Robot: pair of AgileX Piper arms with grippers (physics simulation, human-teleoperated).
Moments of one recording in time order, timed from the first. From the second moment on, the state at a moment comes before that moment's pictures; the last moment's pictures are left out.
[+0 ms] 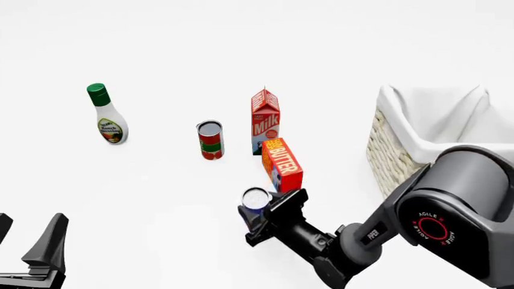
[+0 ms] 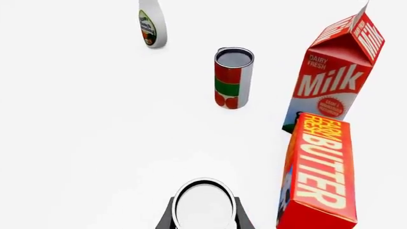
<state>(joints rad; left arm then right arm) 0.00 0.00 0.00 0.00 0.00 0.74 2.12 -0.65 -1.13 0.04</state>
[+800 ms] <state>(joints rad) 0.00 0.00 0.00 0.00 0.00 0.76 1.72 -0.42 -1.11 0.01</state>
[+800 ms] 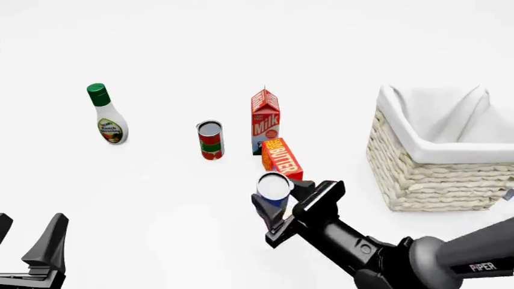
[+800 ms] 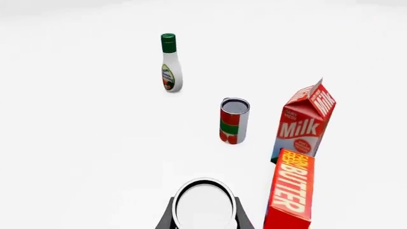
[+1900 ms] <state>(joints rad) 0.00 0.00 0.00 0.00 0.00 0.47 0.81 -0.35 -0.59 -0.09</state>
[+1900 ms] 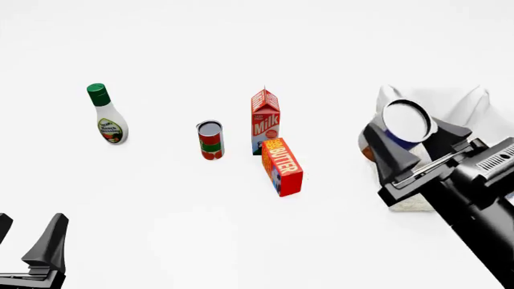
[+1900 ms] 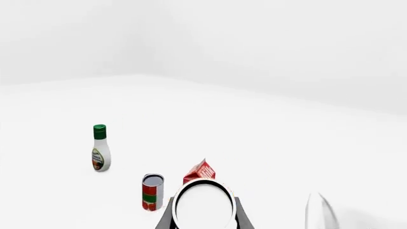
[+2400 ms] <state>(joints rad) 0.00 0.00 0.00 0.00 0.00 0.26 0.69 -0.43 -0.41 -0.12</state>
